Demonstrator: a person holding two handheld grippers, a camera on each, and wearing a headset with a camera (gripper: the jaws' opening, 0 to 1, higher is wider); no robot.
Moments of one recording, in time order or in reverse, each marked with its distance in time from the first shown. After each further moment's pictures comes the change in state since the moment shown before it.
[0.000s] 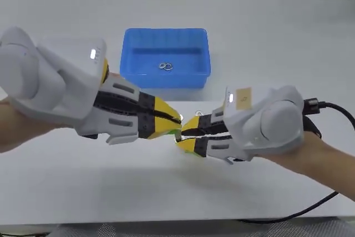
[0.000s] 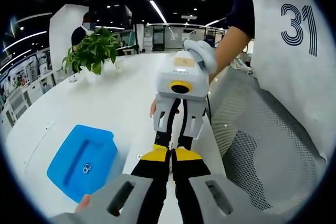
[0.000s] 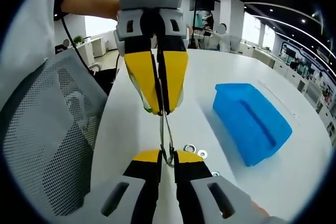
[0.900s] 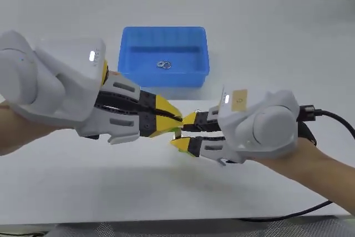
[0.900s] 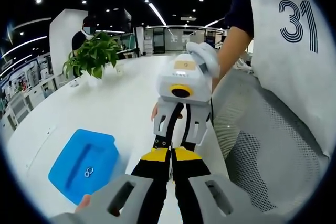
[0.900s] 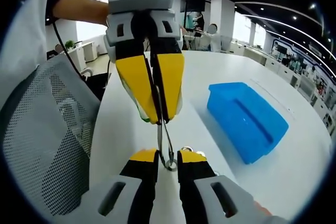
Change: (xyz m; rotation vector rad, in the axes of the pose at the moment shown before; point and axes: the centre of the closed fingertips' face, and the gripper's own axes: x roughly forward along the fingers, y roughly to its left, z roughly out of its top) left arm 0.005 0.000 0.003 0.020 -0.023 0.014; right arm 0.002 -0.005 0.003 0.058 -0.022 -0.067
